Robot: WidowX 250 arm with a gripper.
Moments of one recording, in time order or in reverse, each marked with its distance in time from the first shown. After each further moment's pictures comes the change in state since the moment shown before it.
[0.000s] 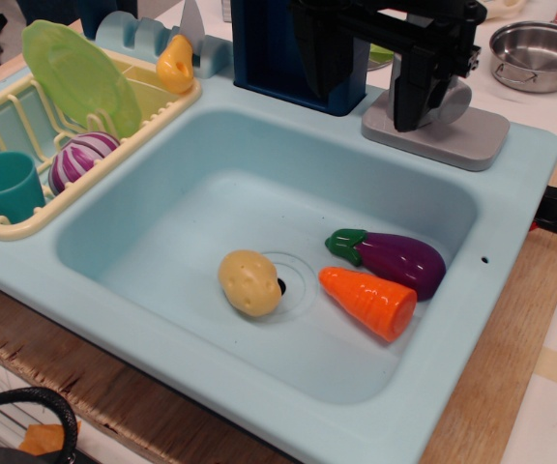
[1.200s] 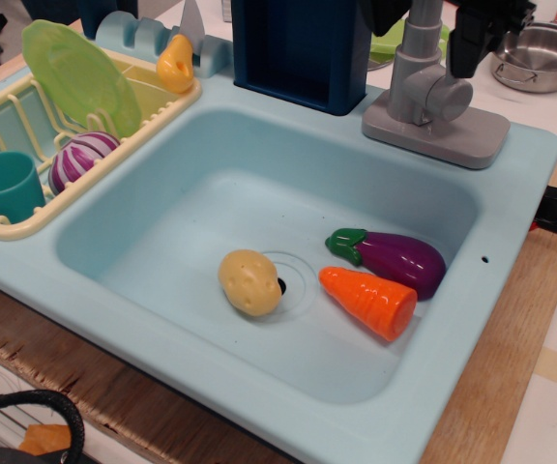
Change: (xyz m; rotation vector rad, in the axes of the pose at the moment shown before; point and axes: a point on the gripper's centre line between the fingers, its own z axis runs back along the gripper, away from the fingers) arm 0.046 -0.011 0.009 0.057 -0.273 -0.125
